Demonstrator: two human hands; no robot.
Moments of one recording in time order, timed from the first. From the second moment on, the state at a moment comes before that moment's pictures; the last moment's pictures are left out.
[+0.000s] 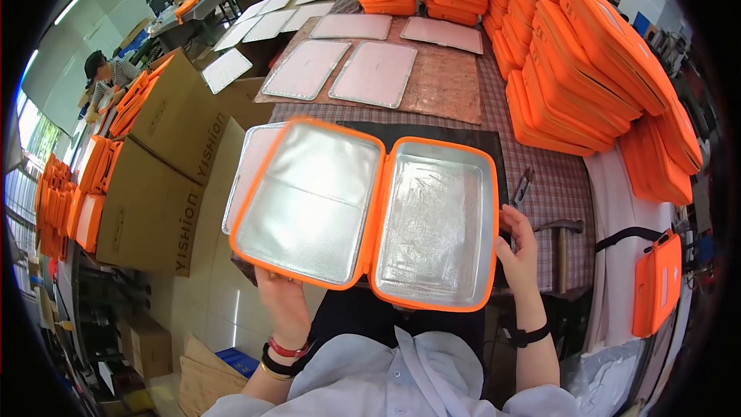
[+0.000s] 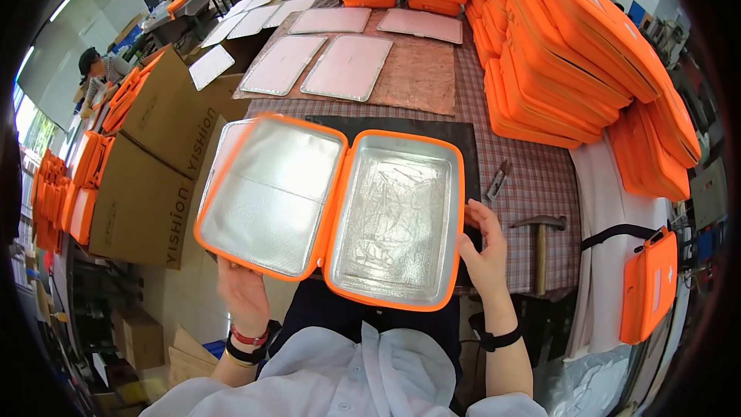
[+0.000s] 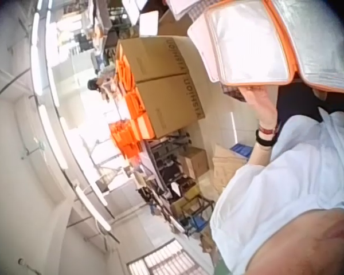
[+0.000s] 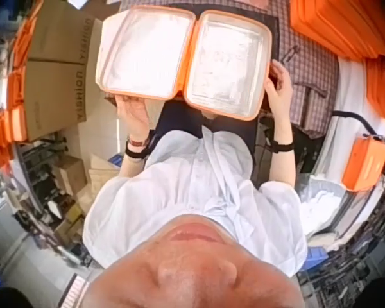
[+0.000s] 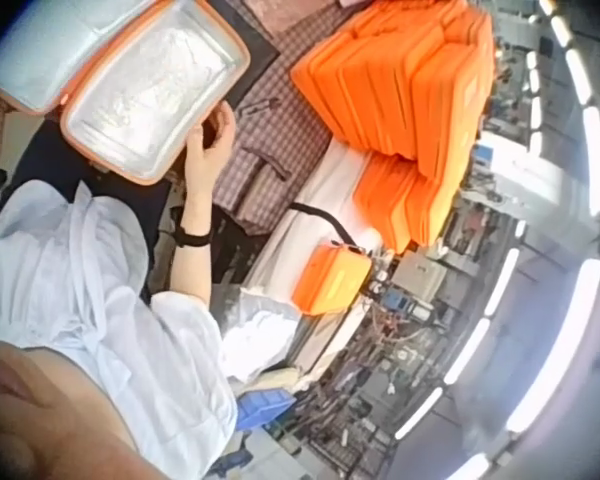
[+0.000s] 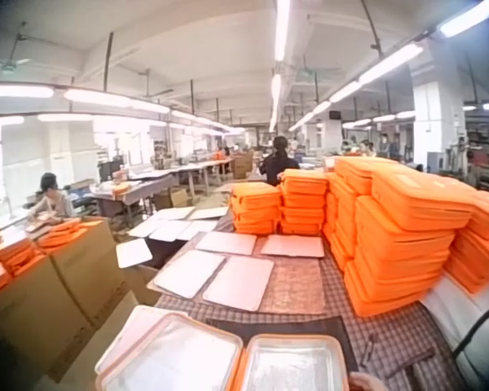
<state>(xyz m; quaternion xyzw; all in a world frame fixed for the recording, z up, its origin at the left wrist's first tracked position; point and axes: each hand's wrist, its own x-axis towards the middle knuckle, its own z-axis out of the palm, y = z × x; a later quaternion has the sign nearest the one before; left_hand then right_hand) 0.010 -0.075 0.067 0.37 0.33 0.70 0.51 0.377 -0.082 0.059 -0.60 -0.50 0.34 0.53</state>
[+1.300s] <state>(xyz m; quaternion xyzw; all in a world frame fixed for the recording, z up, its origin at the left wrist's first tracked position) -0.035 -0.060 0.032 0.32 0.47 0.55 0.61 0.342 0.163 0.231 -0.54 -0.72 -0.16 0.39</state>
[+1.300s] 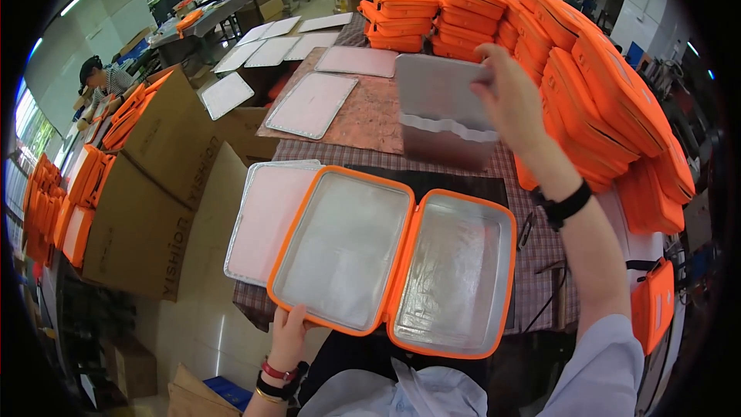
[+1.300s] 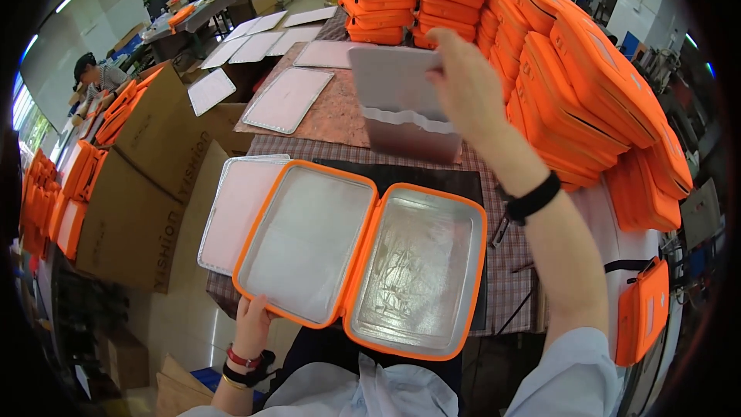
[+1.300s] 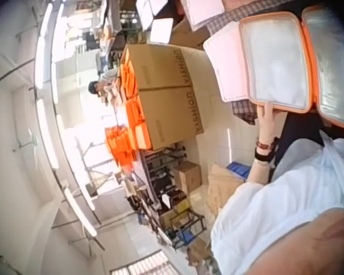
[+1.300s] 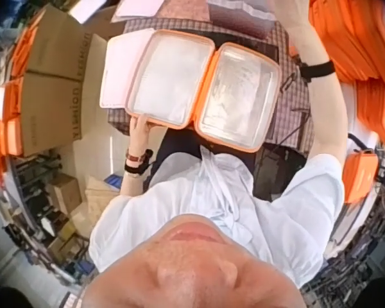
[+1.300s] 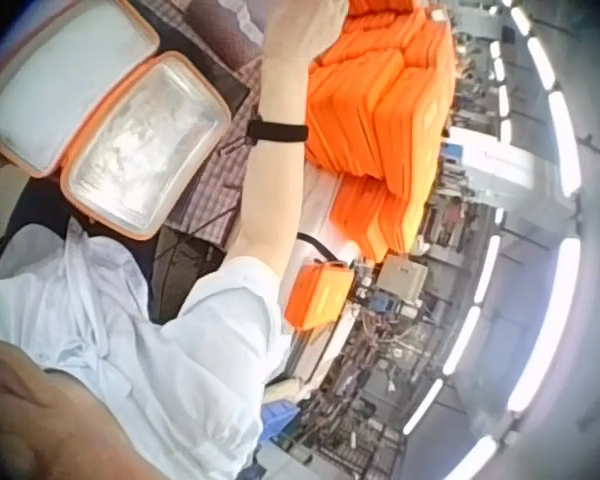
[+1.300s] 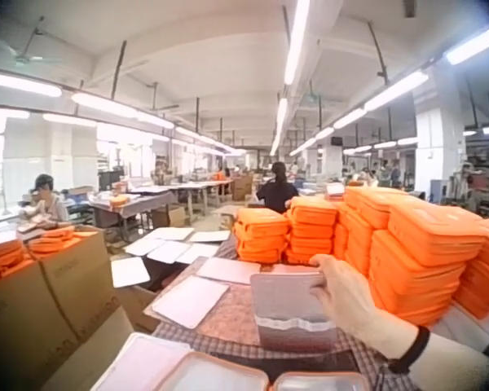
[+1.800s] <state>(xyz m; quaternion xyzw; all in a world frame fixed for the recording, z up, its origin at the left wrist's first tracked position) 0.018 -0.102 0.088 0.78 0.51 0.36 0.09 0.434 0.038 0.293 -0.57 -0.68 0.14 0.45</state>
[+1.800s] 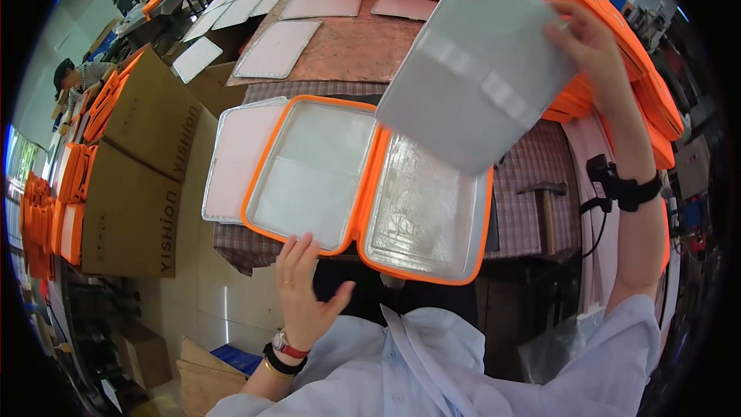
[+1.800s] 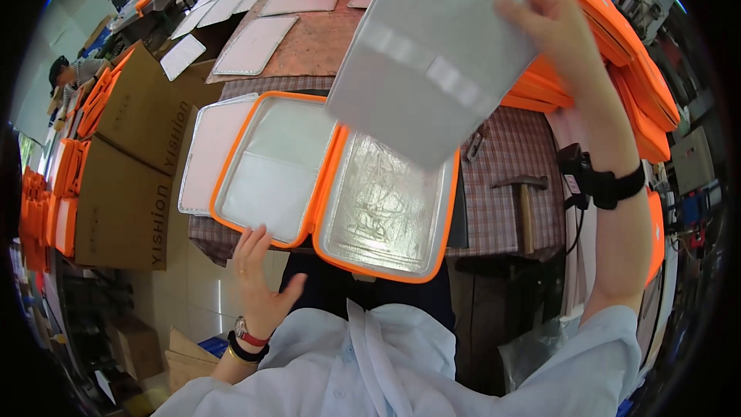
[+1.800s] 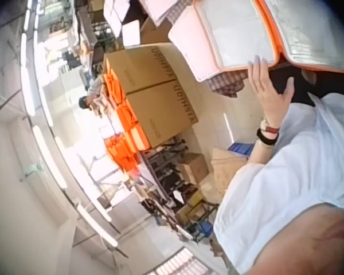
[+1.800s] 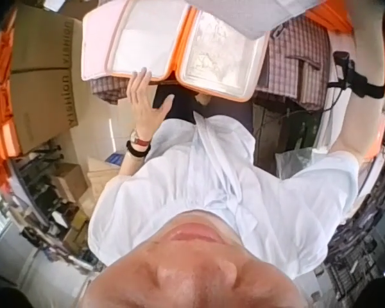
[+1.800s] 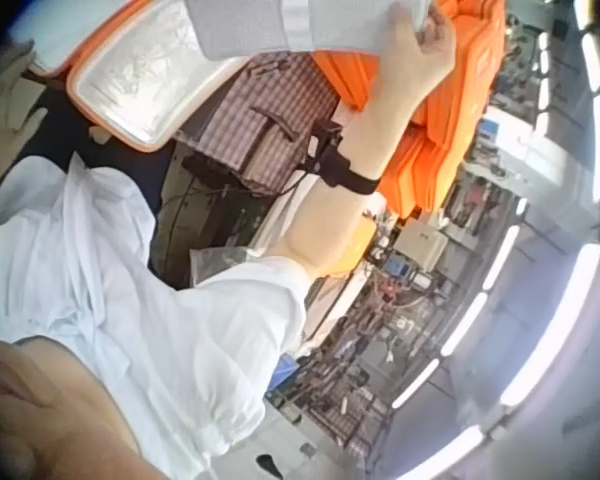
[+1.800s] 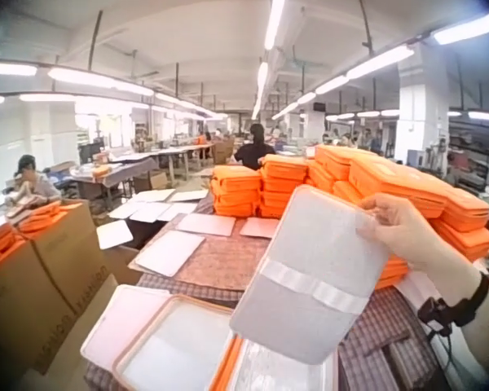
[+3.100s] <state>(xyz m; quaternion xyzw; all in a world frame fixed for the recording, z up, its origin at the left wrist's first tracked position) 0.084 -0.088 0.069 0.84 0.44 0.28 0.15 0.415 0.044 0.100 -0.55 -0.69 0.38 0.29</state>
